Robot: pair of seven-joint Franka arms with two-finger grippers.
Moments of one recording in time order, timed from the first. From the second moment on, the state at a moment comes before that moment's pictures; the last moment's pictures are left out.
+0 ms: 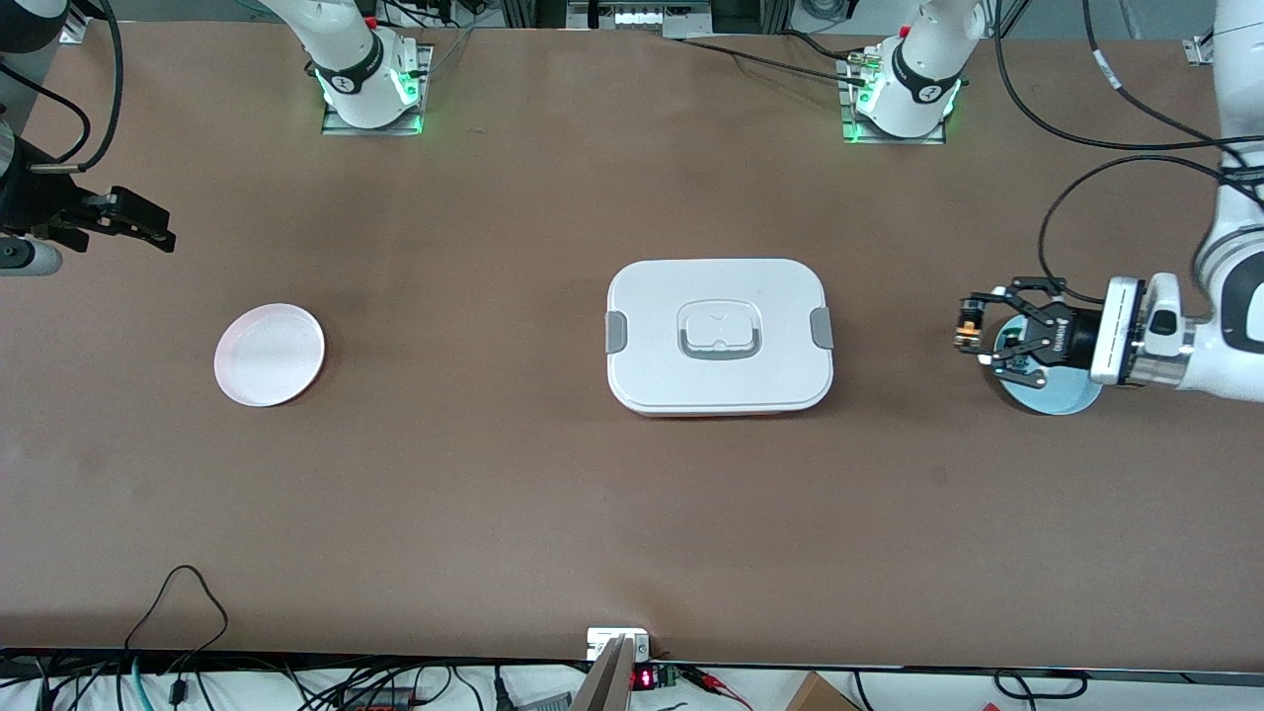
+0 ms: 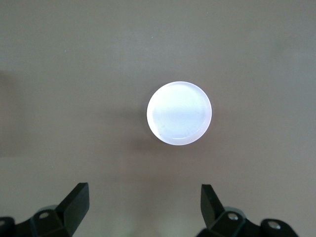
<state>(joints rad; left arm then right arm) 0.33 0.55 -0.12 -1.62 -1.00 1.33 2.05 0.04 0.02 -0.06 -1.62 -0.03 1.58 -0.04</state>
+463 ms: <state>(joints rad) 0.33 0.58 -0.35 -1.61 -1.34 1.38 1.92 0.04 0.02 -0.06 -1.62 -0.03 1.58 -0.04</state>
